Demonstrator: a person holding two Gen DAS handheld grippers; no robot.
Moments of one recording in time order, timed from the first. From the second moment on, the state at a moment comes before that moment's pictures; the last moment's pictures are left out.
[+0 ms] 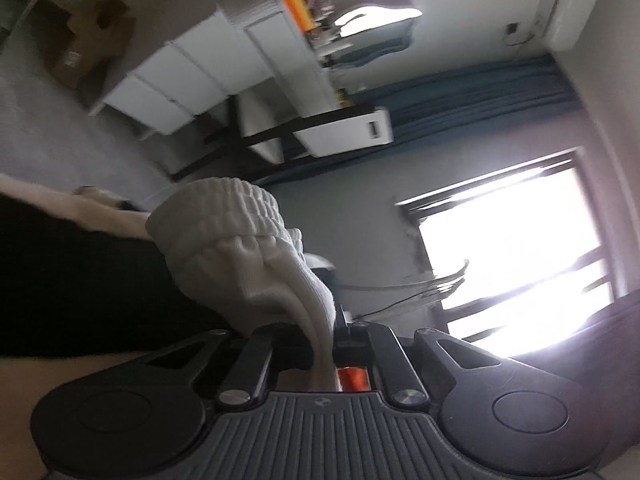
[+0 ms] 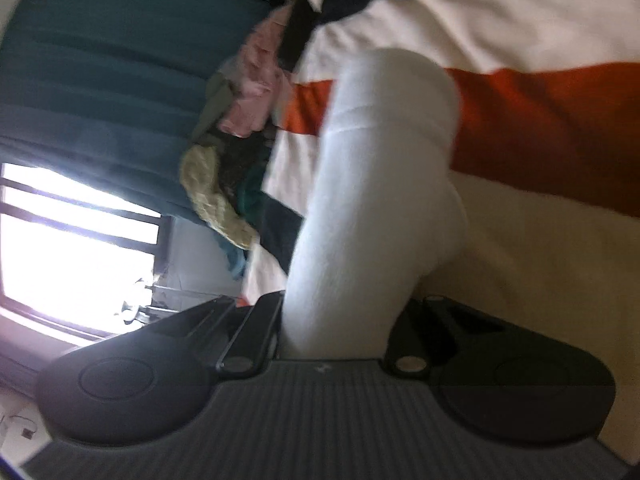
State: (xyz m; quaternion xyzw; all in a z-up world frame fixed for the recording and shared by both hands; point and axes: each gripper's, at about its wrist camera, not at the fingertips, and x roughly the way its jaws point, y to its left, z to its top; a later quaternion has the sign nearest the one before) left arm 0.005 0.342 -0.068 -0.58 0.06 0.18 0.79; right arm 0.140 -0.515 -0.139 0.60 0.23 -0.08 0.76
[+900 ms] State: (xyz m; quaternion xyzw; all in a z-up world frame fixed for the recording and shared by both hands) left arm -0.025 0.222 -0.014 -0.26 0.12 0.31 0.91; right arm 0.120 -0.545 -0.202 0.67 0.25 -0.08 0.69
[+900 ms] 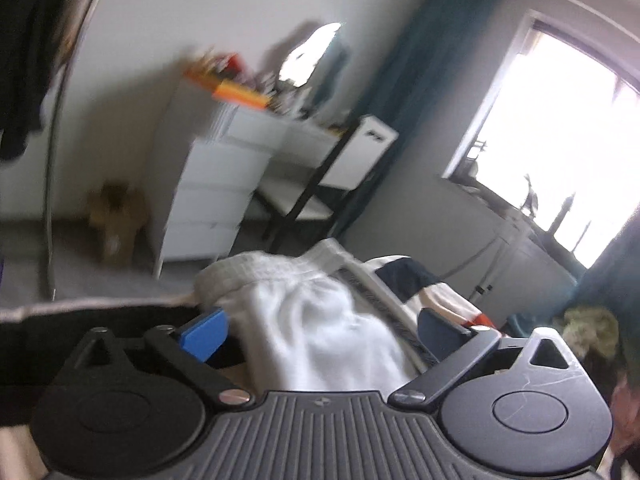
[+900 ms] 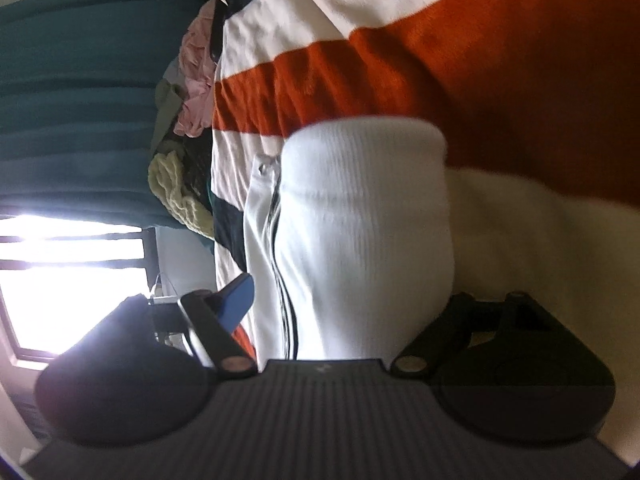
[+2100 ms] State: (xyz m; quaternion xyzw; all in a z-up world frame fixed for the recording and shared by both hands) left arm 0.085 0.011 -0.120 0.03 0.37 0.01 0.93; right arm 0.120 -0.487 -0.099 0.42 0.21 -0.10 0.88
